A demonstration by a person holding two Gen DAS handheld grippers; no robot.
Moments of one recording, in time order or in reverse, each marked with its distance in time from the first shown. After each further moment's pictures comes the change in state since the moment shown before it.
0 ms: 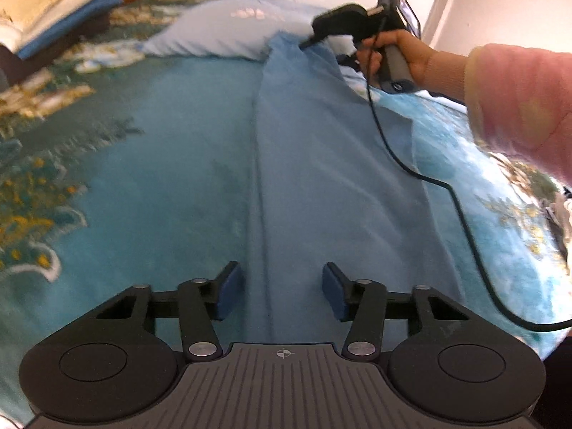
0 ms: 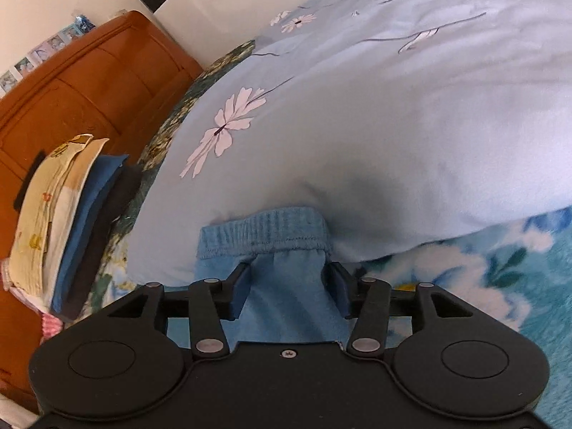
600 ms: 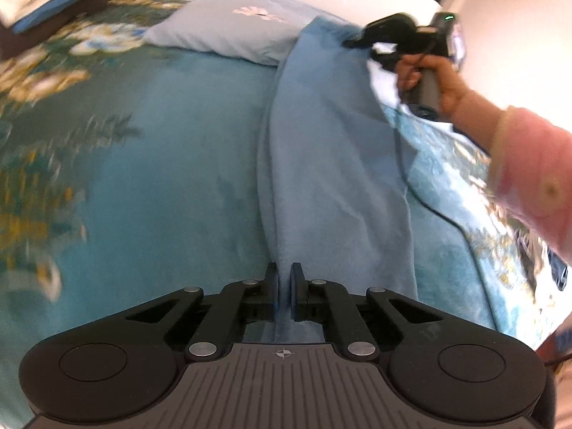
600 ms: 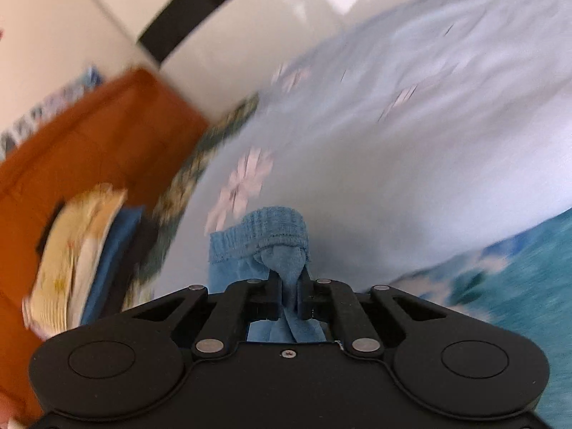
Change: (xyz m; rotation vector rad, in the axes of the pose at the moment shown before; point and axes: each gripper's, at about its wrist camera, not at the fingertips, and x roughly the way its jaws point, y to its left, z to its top) left arm -0.007 0.036 0.036 -0.041 0.024 -0.113; right arm -0.075 -0.005 0.004 0.063 -0.238 0.000
